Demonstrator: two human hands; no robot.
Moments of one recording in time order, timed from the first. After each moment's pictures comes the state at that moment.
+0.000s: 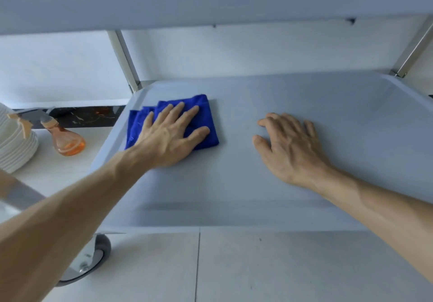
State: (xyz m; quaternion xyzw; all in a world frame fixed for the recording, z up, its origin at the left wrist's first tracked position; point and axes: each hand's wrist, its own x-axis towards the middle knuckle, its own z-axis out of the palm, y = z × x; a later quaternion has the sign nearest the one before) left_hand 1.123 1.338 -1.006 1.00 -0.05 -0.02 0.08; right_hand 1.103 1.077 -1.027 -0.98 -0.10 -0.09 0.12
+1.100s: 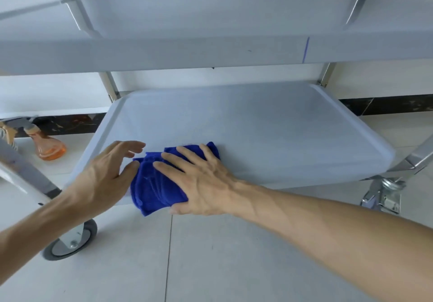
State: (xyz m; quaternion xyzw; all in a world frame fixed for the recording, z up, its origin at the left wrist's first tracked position) left_hand 0.977 1.356 -0.979 0.95 -0.10 0.11 0.26; right_hand 0.998 1.129 -1.002 -0.92 -0.40 -0.04 0.01
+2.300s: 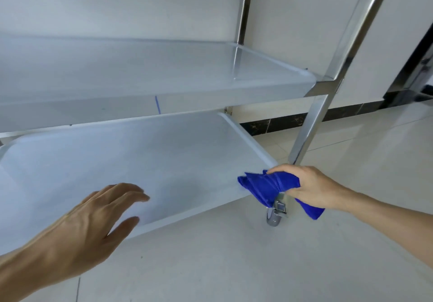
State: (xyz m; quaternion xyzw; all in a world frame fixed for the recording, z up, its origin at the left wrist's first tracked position) left_hand 0.972 1.222 -0.952 0.91 -0.38 0.06 0.16; right_hand 0.919 0.764 -0.951 -0.96 0.02 0.00 0.27
